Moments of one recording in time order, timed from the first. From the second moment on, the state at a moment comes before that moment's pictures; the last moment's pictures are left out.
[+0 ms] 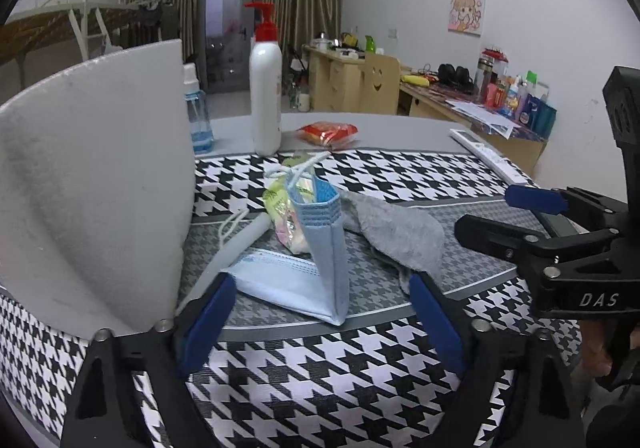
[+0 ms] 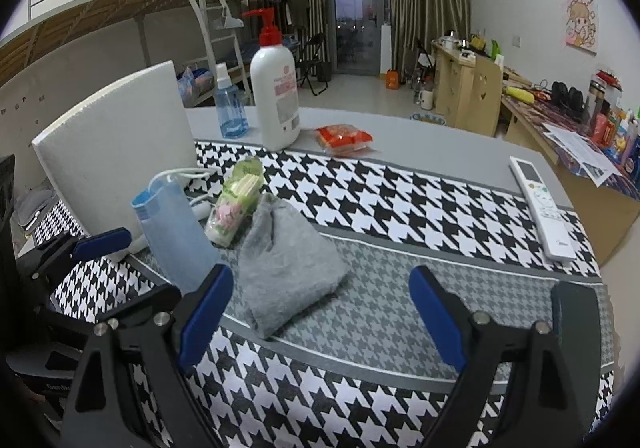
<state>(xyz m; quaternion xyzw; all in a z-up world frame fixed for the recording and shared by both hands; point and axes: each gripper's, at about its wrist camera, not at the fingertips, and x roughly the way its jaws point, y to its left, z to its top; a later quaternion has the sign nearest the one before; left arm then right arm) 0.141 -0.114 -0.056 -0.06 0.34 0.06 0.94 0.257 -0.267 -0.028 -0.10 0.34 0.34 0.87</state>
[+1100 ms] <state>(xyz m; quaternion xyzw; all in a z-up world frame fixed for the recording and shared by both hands) 0.169 -0.109 -0.074 -0.07 0.40 0.04 0.91 0.284 -0.242 -0.060 -0.12 0.41 0.36 0.83</state>
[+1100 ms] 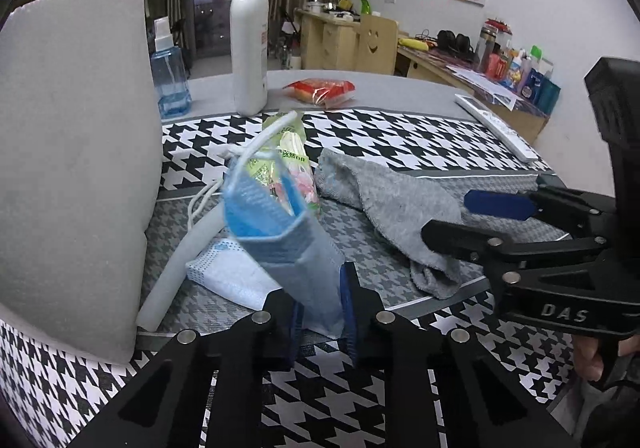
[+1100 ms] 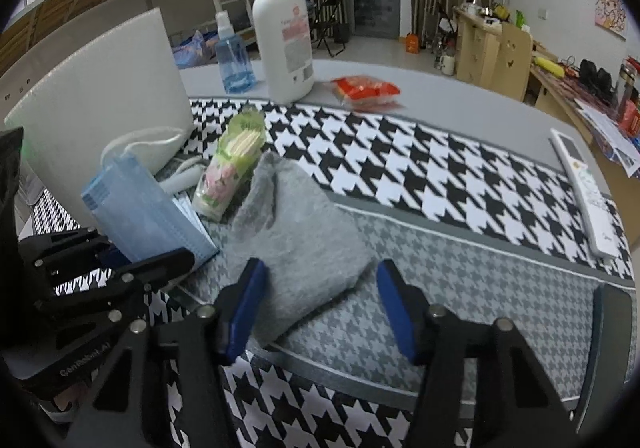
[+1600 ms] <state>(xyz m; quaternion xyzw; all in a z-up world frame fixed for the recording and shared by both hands) 0.169 -0.111 -0.075 -0.08 0.40 0.01 0.91 0.278 -0.237 -0.066 -0.14 0.42 0.37 0.82</state>
